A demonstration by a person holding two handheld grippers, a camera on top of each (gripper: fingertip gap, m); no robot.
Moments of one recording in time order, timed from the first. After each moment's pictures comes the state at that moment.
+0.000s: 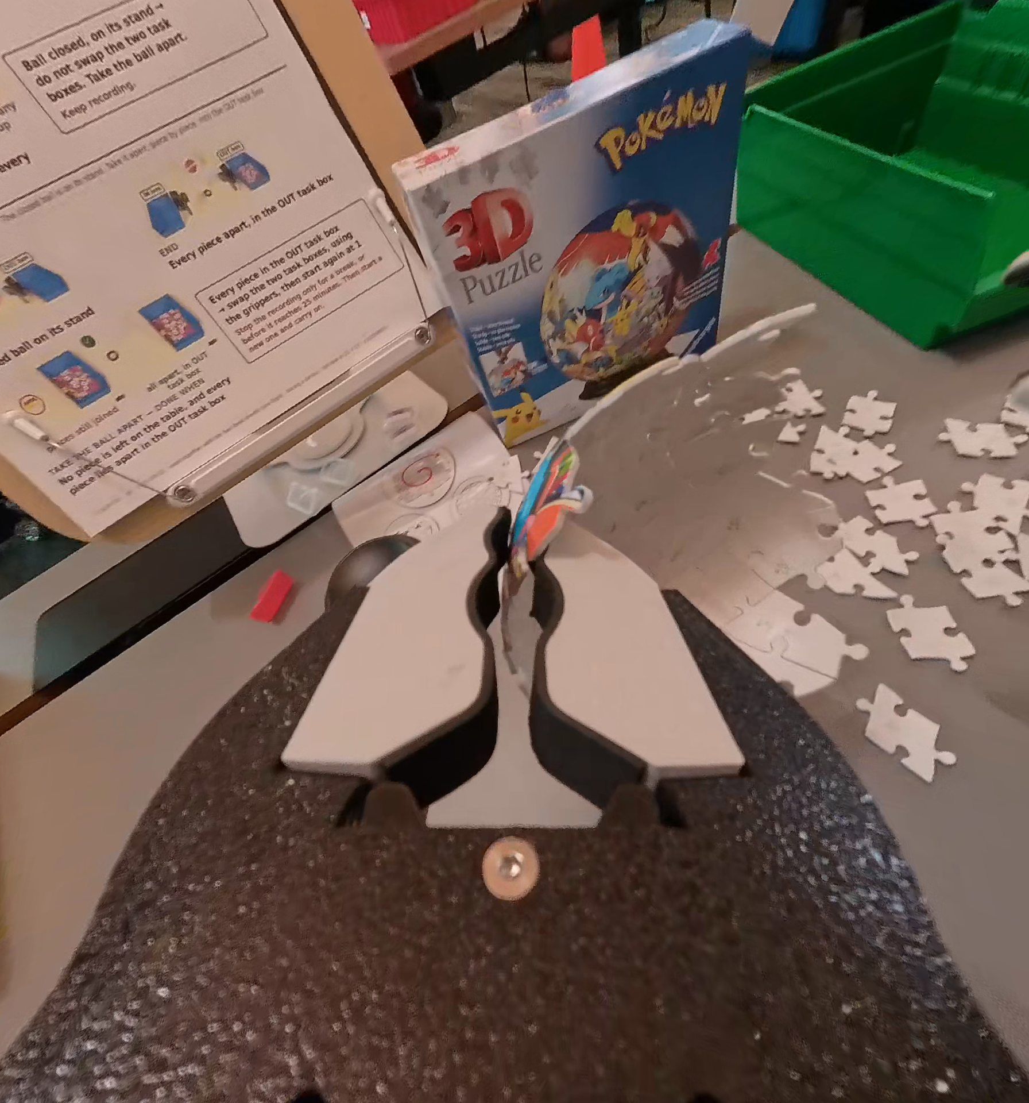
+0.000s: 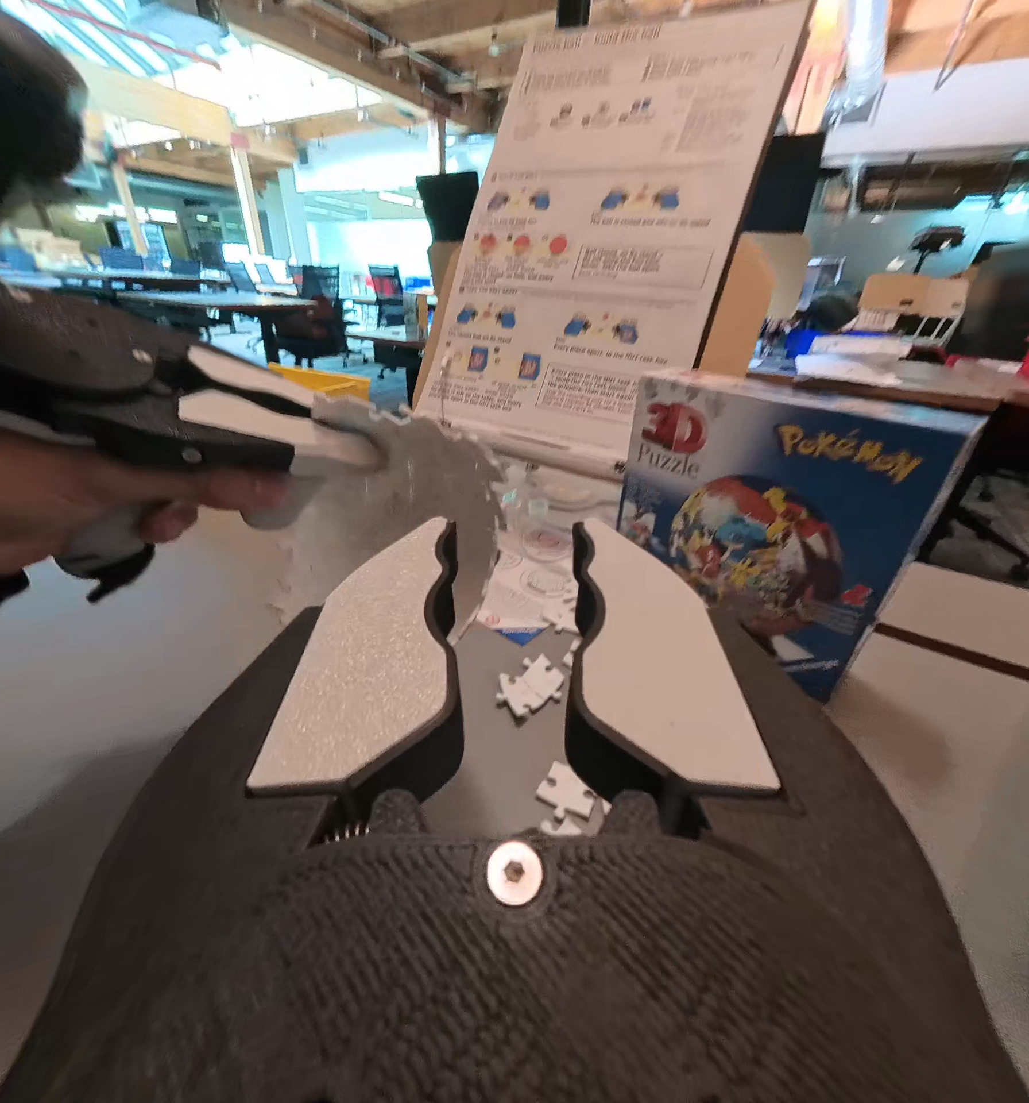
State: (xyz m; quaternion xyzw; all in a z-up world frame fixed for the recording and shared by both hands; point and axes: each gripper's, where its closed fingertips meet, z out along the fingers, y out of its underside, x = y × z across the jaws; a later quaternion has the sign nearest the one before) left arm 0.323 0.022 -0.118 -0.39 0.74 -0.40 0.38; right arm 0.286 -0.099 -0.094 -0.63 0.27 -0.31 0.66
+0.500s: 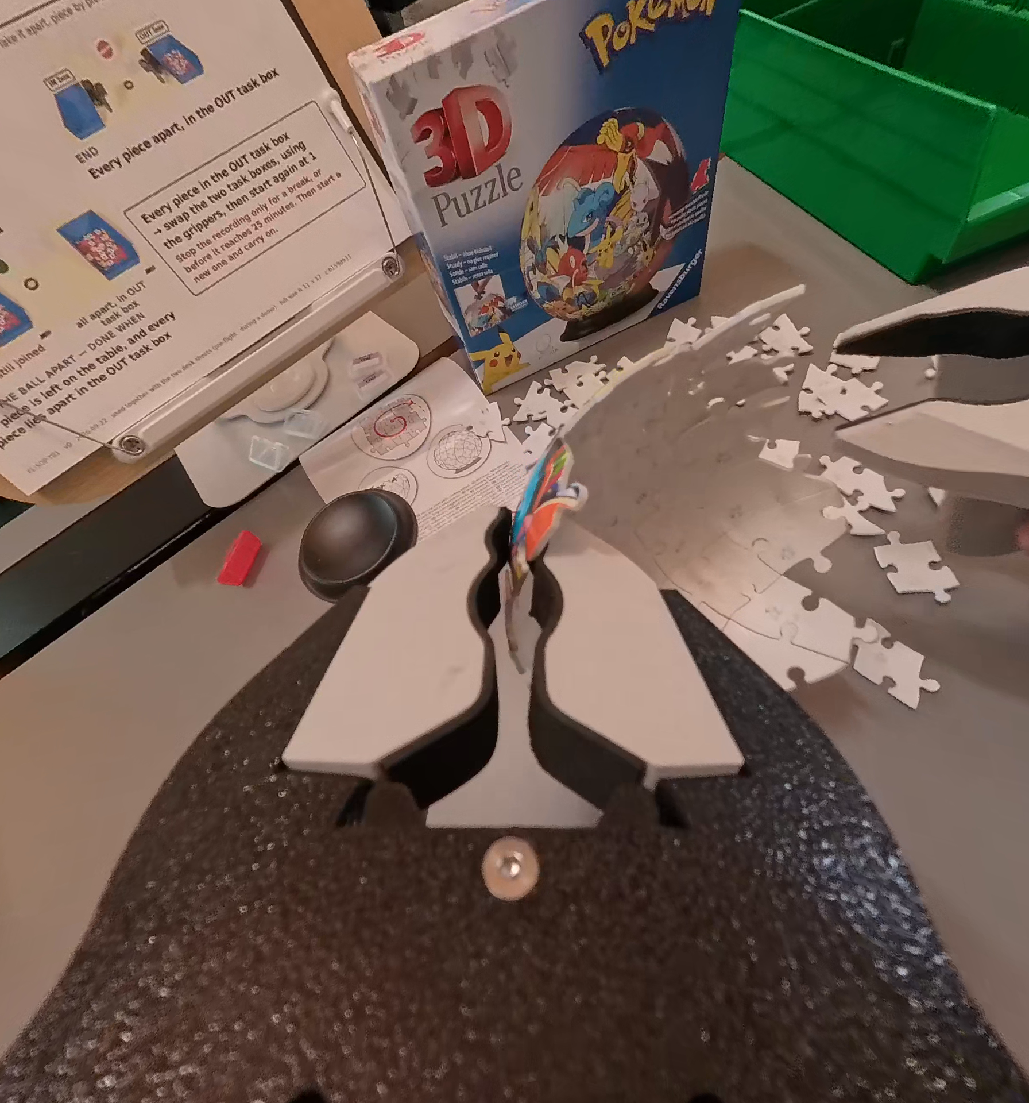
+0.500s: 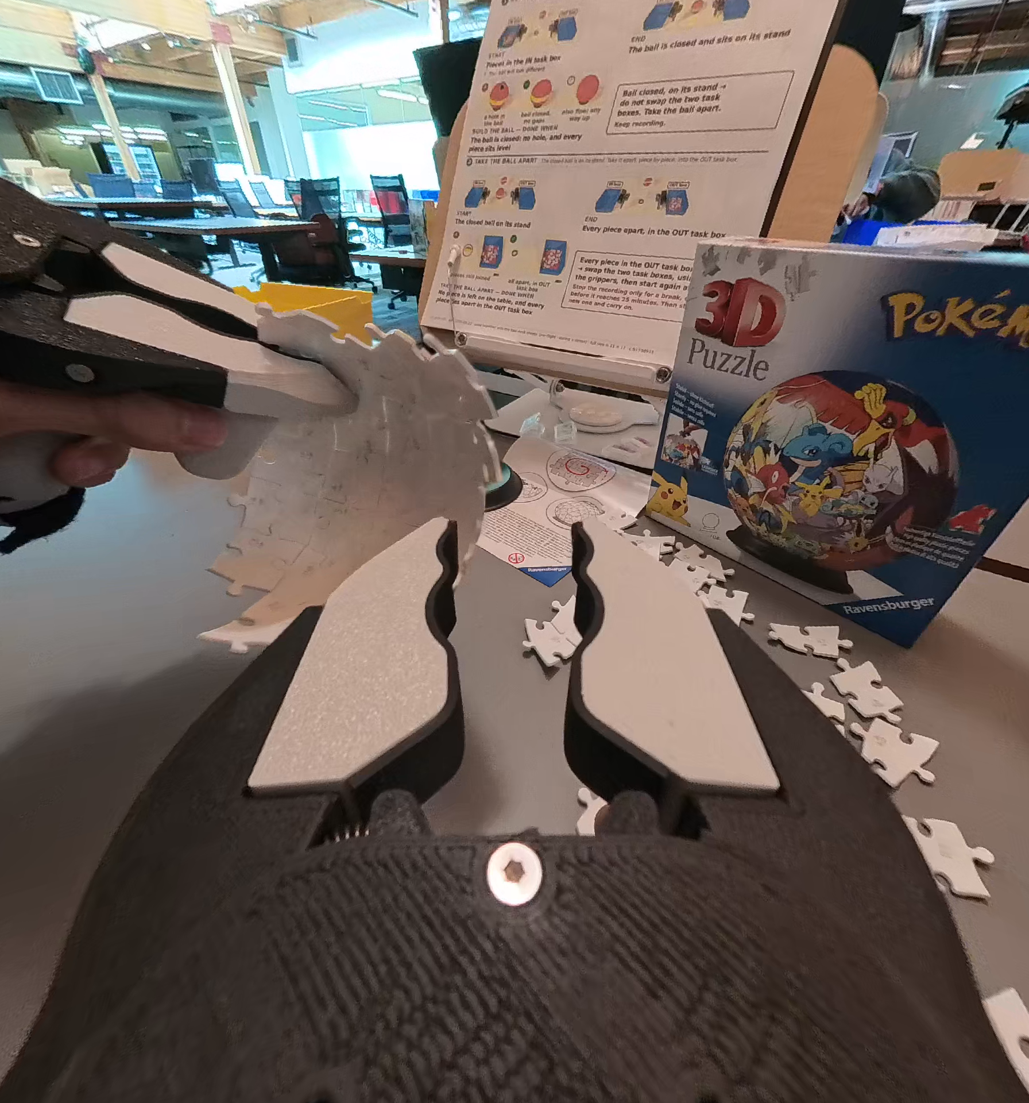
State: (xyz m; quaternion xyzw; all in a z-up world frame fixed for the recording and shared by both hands) left arm 0.315 0.032 -0.138 -0.39 0.76 -0.39 0.34; right arm 0.301 -0.075 -0.142 -0.67 0.29 -0.27 0.62
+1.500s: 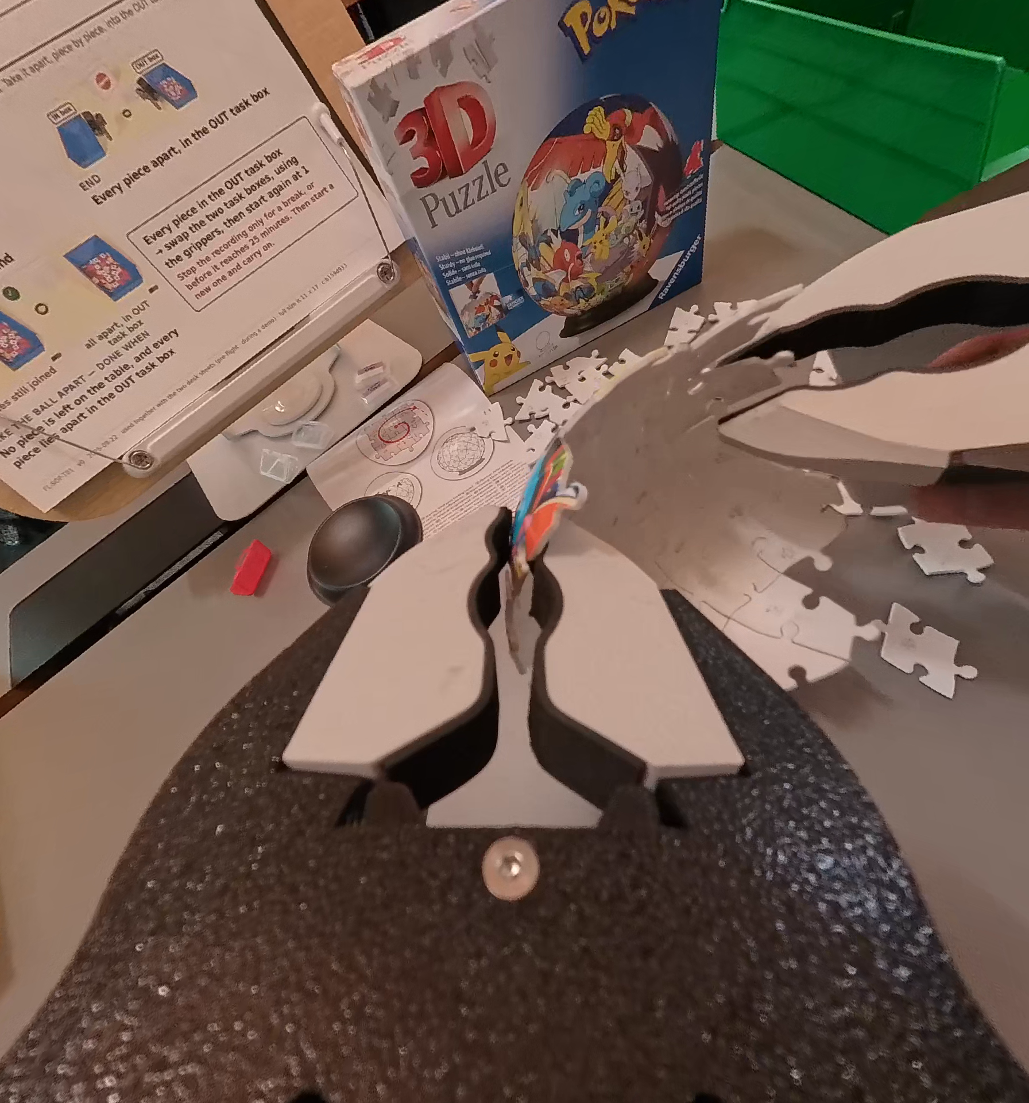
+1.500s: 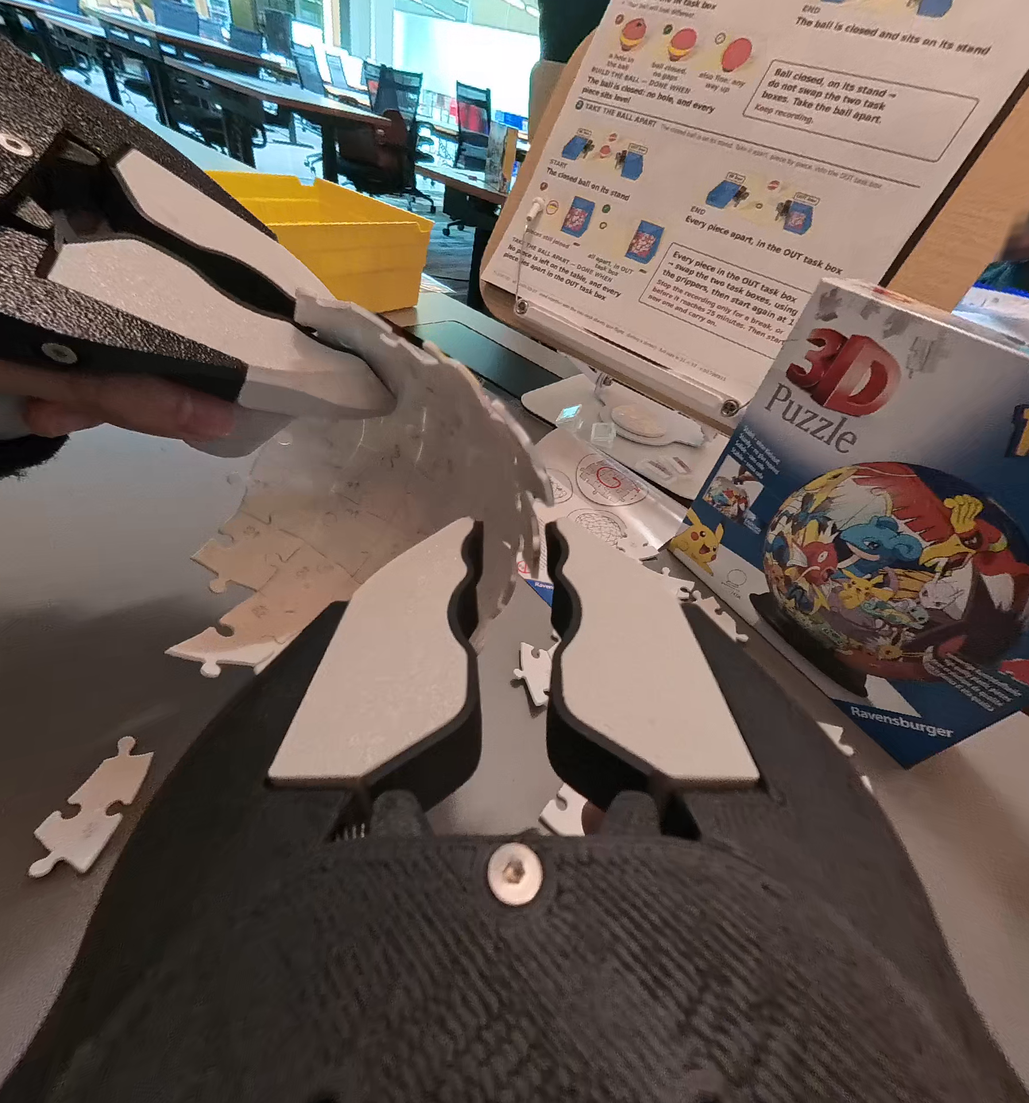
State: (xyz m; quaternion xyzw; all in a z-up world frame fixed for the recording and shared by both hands) left arm 0.313 0.029 -0.146 -0.37 0.77 -0.38 0.37; right arm 0.313 -0.042 -0.147 -0.74 0.19 -0.28 0.58
